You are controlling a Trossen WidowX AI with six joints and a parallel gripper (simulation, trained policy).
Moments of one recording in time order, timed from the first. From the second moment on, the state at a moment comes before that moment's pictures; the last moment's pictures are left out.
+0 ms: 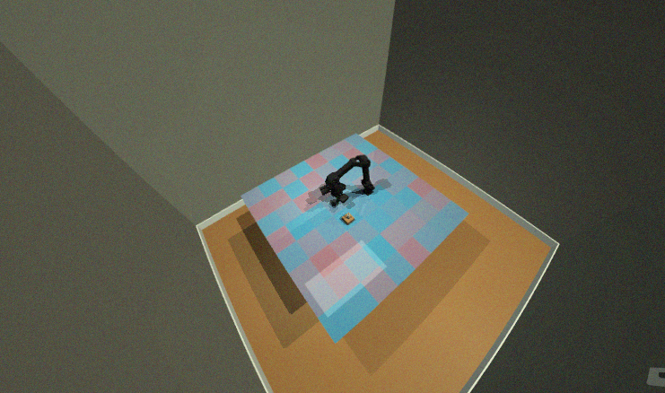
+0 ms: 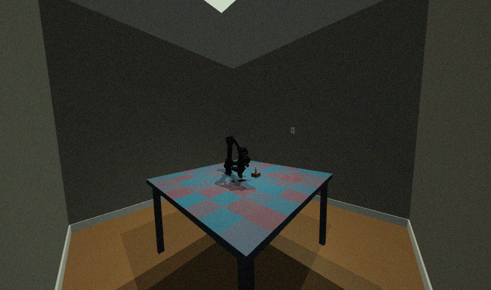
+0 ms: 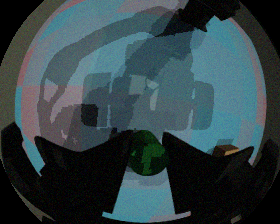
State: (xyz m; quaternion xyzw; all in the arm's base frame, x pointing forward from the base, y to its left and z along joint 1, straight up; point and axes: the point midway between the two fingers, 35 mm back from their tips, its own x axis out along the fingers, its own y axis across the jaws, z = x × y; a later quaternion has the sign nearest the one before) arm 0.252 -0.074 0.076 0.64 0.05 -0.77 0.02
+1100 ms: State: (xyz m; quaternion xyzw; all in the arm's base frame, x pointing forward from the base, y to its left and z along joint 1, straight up) arm 0.292 0.026 0.146 0.69 0.08 -0.72 0.07
